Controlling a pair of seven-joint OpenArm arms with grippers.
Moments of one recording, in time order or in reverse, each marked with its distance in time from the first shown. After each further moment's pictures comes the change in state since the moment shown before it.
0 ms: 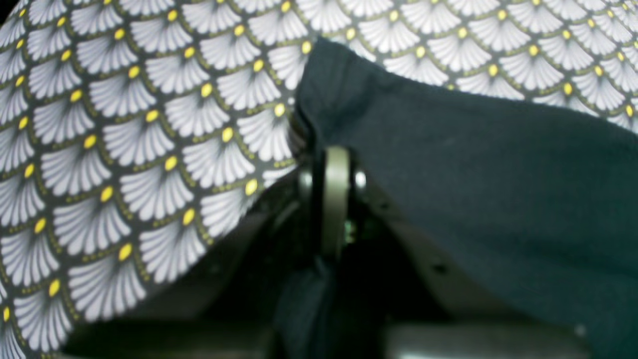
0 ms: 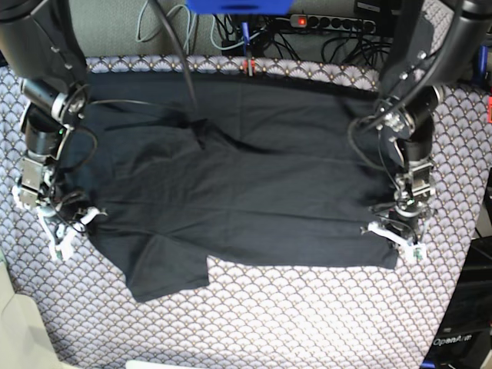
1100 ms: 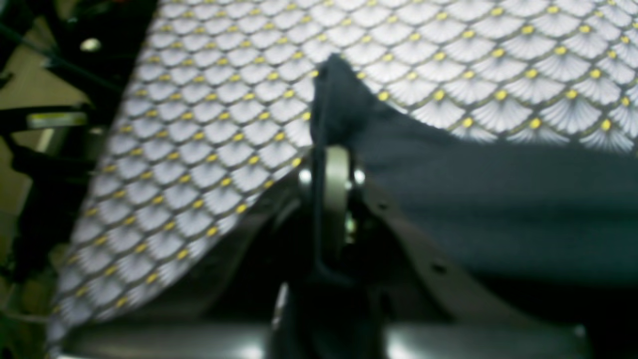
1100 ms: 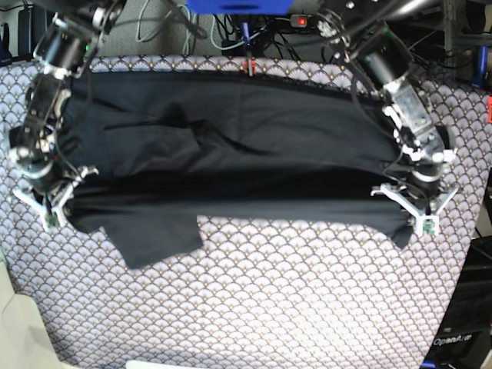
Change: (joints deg) left arm 24.1 14.5 -0.1 62.1 0.8 -17.7 22.0; right arm -27.5 -8.5 -1.1 53.6 -0.7 0.4 -7.8
